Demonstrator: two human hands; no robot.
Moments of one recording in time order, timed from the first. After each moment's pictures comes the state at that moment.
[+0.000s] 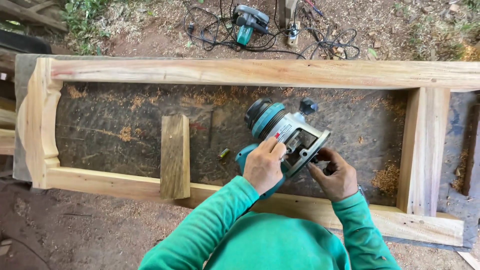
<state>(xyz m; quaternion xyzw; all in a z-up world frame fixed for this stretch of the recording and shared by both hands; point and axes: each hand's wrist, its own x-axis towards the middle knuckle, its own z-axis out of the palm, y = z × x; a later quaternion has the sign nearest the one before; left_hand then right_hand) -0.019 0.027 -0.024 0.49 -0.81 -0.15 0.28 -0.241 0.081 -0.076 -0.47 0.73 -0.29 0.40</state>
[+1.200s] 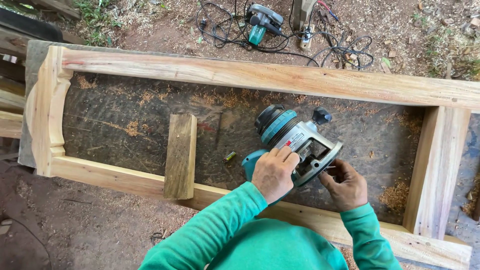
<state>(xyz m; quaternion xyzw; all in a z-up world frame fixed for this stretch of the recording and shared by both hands) -0.025 0.025 -0.023 0.51 -0.82 -0.15 0.22 -0.240 0.064 -0.074 -0.37 0.72 -0.30 0.50</state>
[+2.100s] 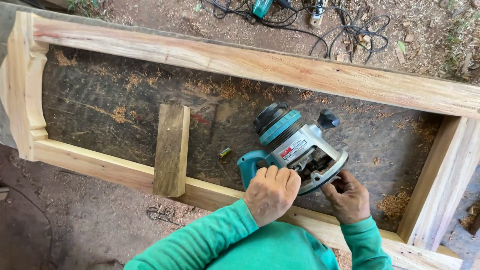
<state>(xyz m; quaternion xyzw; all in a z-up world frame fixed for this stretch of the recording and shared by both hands) -0.022 0.029 0.022 0.49 -0.85 -0.07 0.15 -0.258 0.070 -0.074 -0.34 0.67 -0.28 0.59</state>
